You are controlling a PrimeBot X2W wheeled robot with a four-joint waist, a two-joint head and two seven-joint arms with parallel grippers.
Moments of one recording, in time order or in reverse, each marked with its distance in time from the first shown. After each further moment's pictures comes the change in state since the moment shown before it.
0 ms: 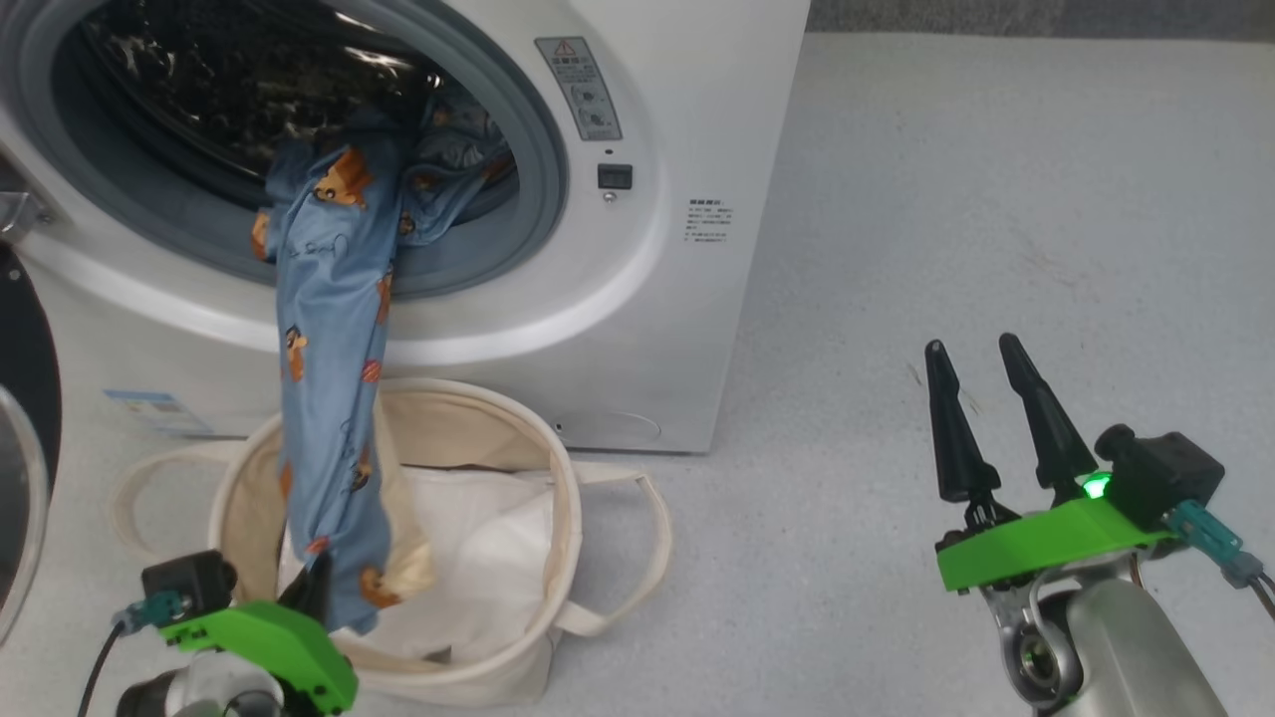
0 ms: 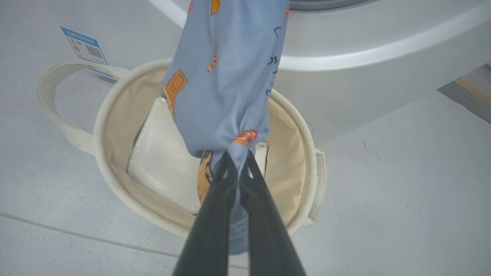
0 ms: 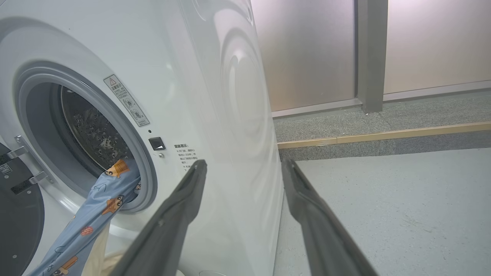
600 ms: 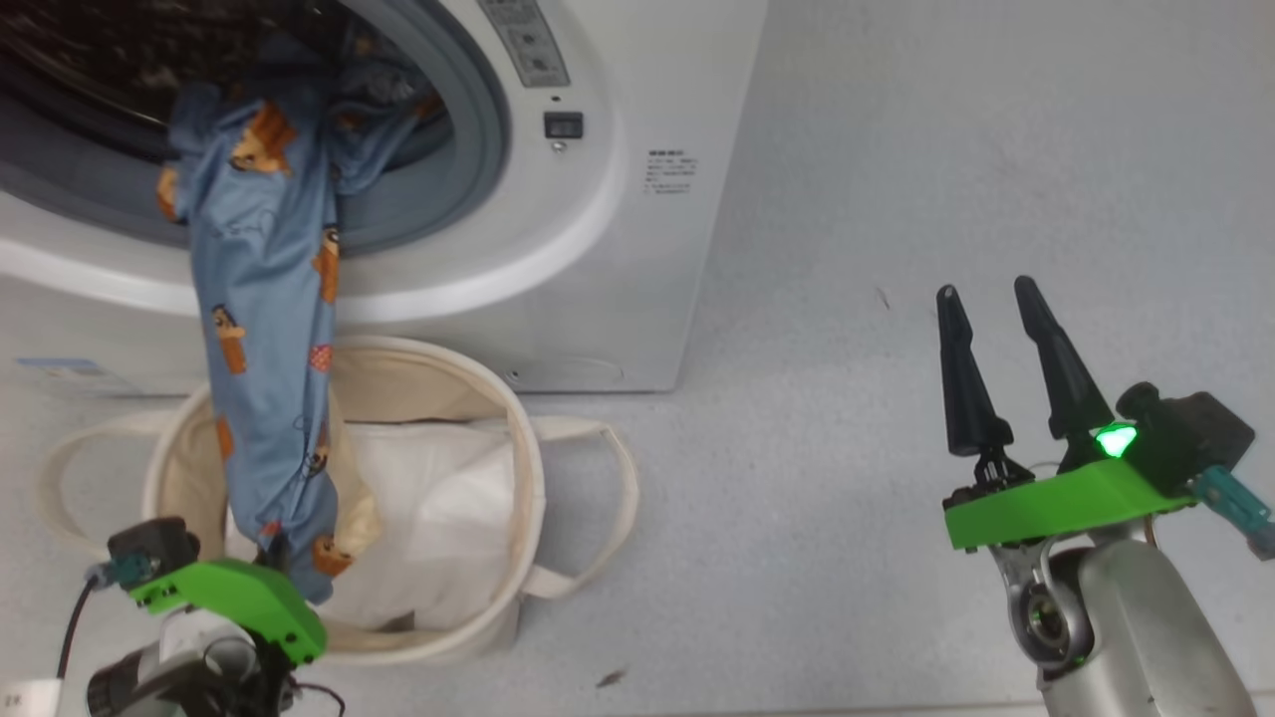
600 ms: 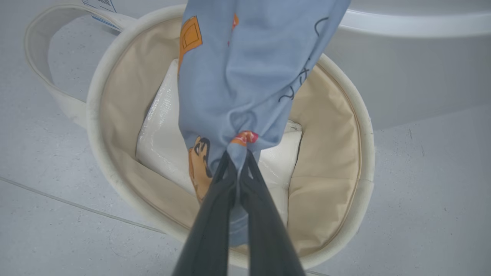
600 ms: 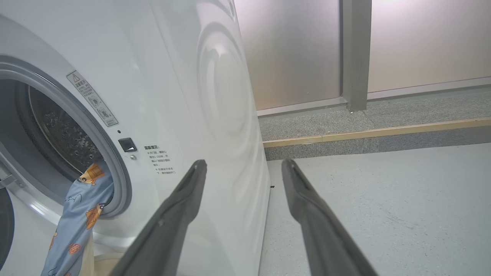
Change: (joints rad) left arm -0.278 -0.047 -0.020 0.516 -0.044 -0.069 -0.100; right arm -0.051 -0.006 -0.004 -0.055 -0.002 0.000 0.000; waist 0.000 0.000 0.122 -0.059
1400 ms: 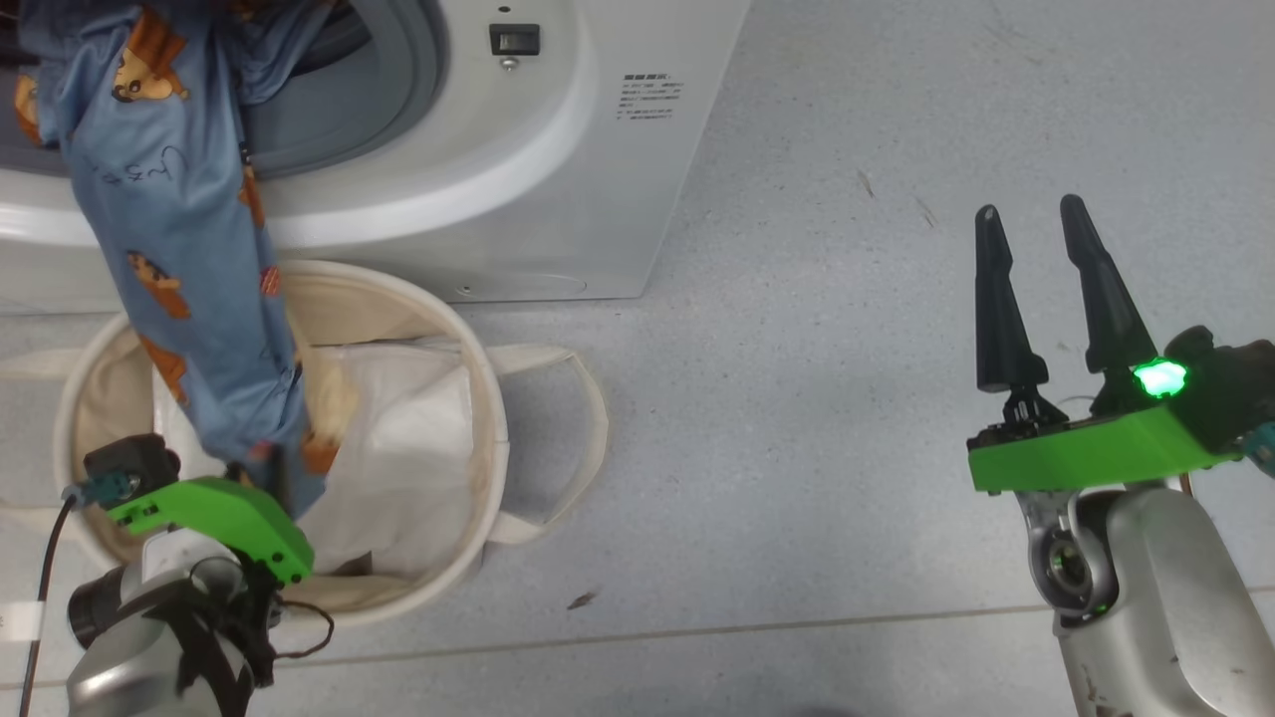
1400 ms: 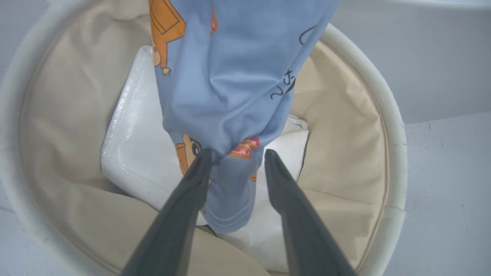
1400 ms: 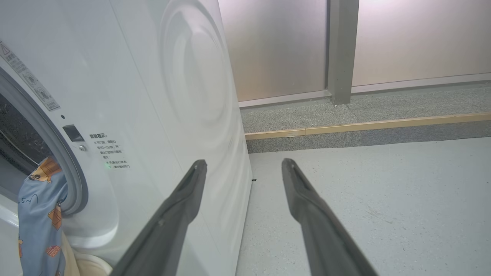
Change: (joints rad) left arm -0.154 0.001 -0.032 0.085 -0.012 -0.001 -0.027; right arm -0.065 0.001 -0.037 -0.067 -0.026 0.000 0.000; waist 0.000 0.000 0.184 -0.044
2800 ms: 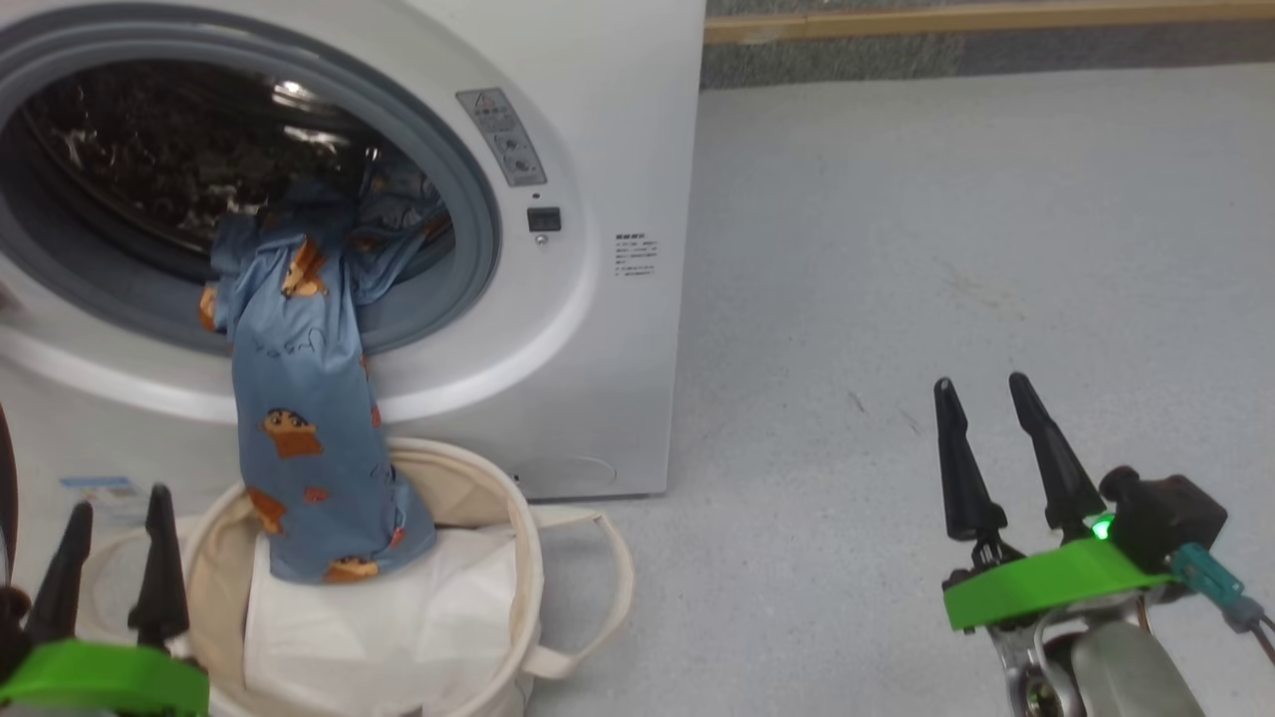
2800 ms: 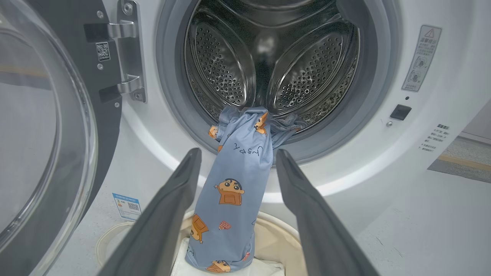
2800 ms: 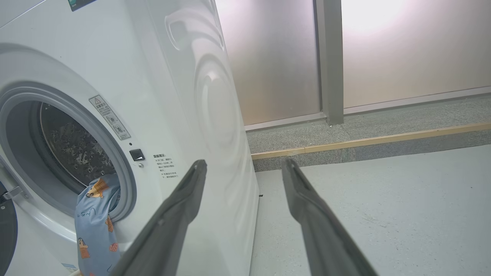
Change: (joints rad) left arm 0.616 0.162 0.304 -0.944 0.190 0.076 -0.116; right arm 0.188 0.031 0.005 0.089 -0.013 0.000 0.000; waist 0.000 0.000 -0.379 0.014
